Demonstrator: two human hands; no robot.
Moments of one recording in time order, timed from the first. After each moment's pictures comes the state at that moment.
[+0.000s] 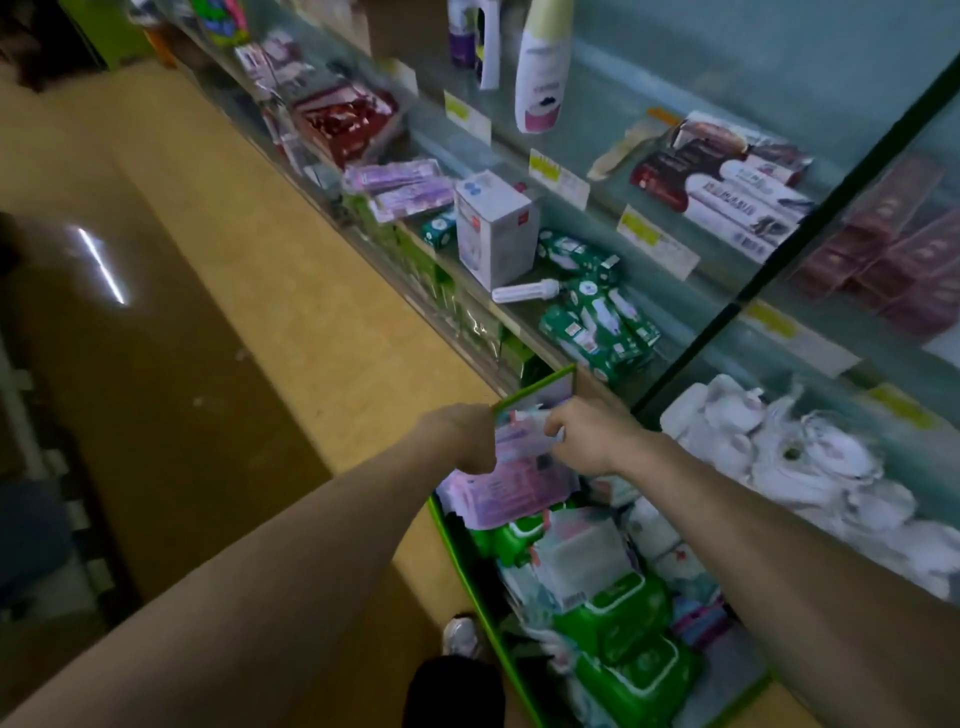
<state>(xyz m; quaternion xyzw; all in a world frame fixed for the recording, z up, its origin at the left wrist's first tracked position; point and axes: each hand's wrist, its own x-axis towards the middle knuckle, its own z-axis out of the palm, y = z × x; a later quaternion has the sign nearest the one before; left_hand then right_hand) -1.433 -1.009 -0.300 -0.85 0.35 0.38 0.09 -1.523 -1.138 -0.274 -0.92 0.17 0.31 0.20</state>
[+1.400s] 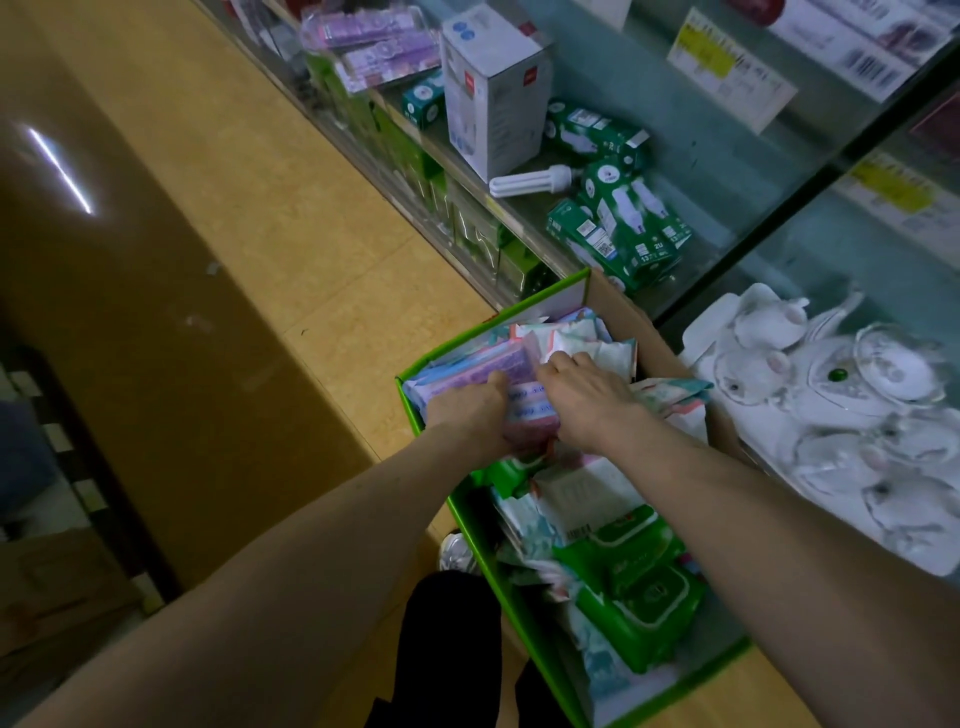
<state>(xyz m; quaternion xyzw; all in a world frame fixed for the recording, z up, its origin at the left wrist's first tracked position) -1.484 -1.001 -0.388 -0.89 0.33 0.32 0.03 -1.536 -1.126 -0.375 -0.95 0.07 0.31 0.04</state>
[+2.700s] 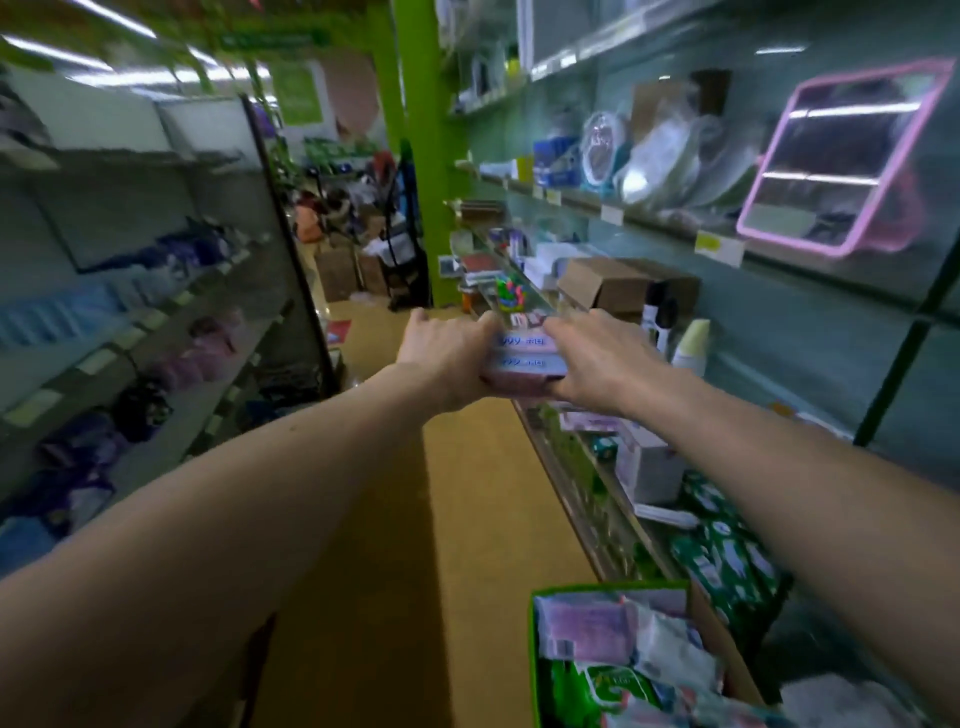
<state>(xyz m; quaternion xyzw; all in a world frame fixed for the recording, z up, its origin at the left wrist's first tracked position) -1.523 -0.879 0.023 -0.97 0.17 -0.16 0.08 -1.533 -1.045 0.020 -0.97 -0.16 -0.18 -0.01</state>
